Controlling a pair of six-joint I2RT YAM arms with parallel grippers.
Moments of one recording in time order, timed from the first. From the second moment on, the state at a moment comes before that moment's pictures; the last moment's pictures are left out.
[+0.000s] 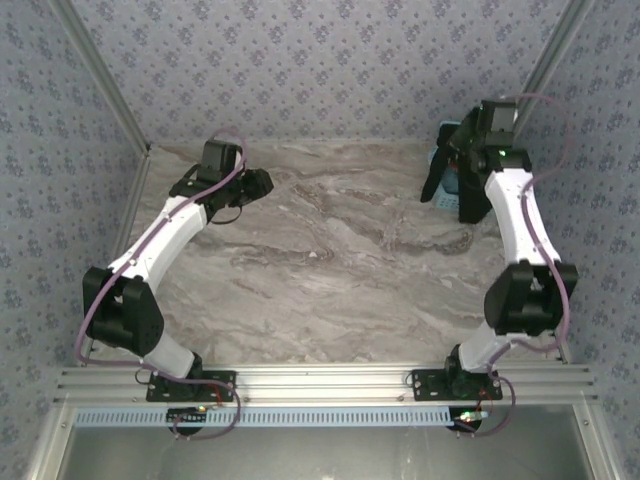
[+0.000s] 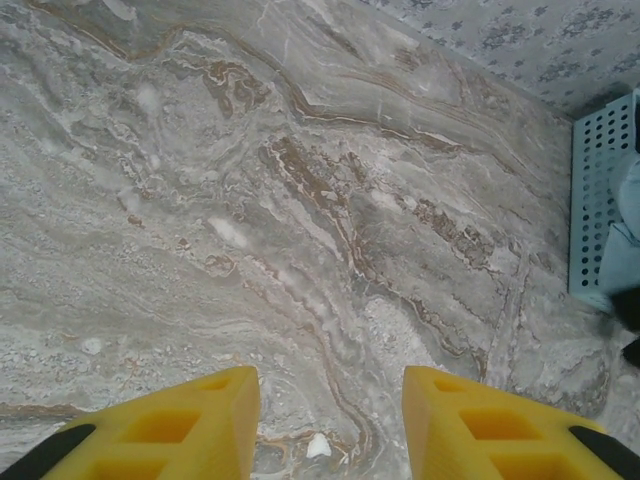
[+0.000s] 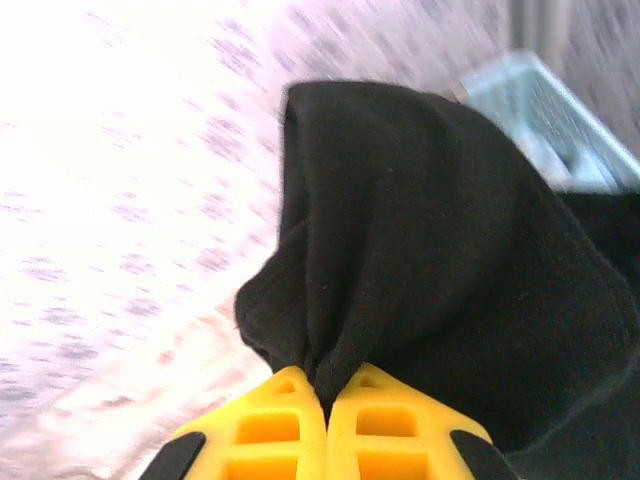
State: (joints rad) left arm -0.33 1.55 1.35 -0.53 0.16 -0.64; right arm -0.02 1.60 1.63 -0.49 0.08 0.53
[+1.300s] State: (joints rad) left arm -0.51 1.36 1.03 -0.69 0.10 -0.78; right arm 0.35 1.58 1.31 -0.46 -0.18 0.60
